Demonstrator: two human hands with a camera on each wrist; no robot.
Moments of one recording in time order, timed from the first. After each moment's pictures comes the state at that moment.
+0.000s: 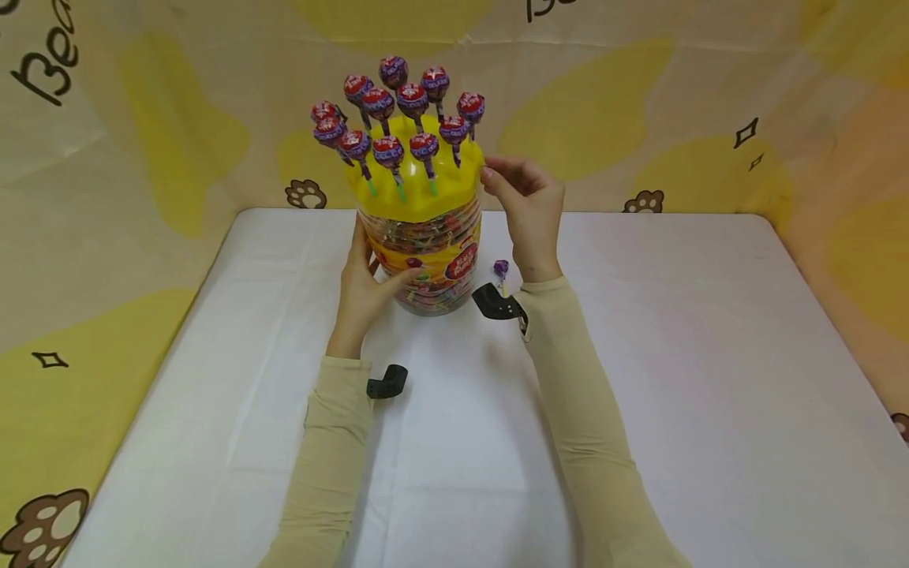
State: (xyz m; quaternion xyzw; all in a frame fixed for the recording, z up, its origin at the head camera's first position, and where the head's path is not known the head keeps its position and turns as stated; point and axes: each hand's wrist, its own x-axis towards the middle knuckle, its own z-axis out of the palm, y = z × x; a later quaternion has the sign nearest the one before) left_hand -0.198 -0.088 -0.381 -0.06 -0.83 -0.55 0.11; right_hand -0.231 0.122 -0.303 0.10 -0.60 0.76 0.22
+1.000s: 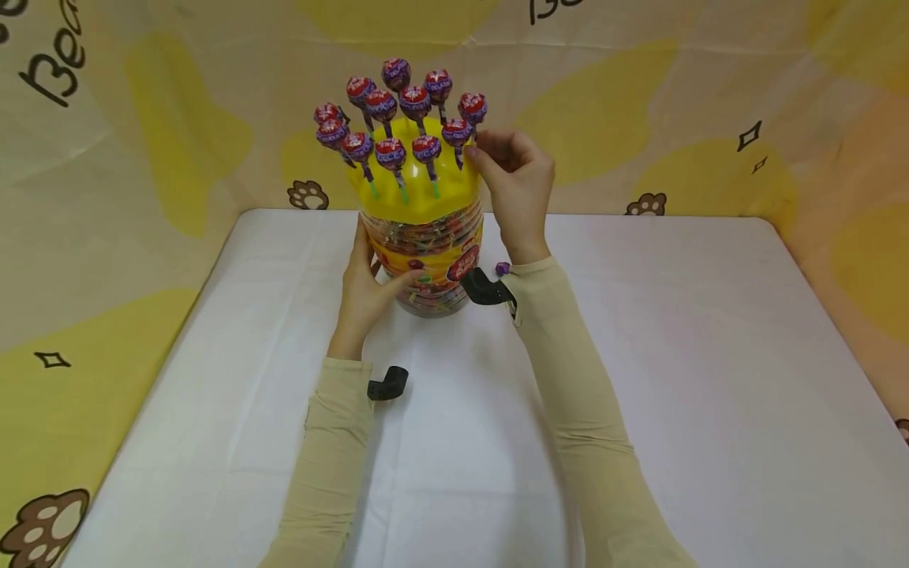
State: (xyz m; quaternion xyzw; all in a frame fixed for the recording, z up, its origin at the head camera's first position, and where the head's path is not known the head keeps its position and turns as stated) left_hand -0.196 -0.089 -0.381 -0.06 -0.83 -0.55 0.10; right_hand -0.244 0.107 -0.278 0.09 -0.61 0.75 0.25
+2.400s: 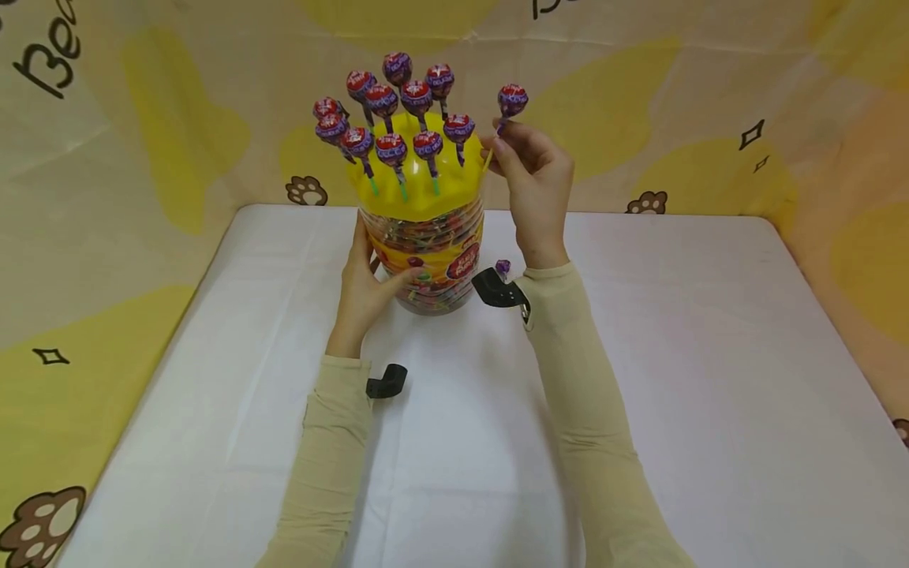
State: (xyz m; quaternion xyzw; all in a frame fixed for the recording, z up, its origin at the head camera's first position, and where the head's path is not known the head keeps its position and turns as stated) left_hand -0.196 -0.089 -0.382 -0.07 -0.83 -0.54 0.11; right_hand -0.233 0.120 -0.274 0.11 -0.57 0.79 0.22
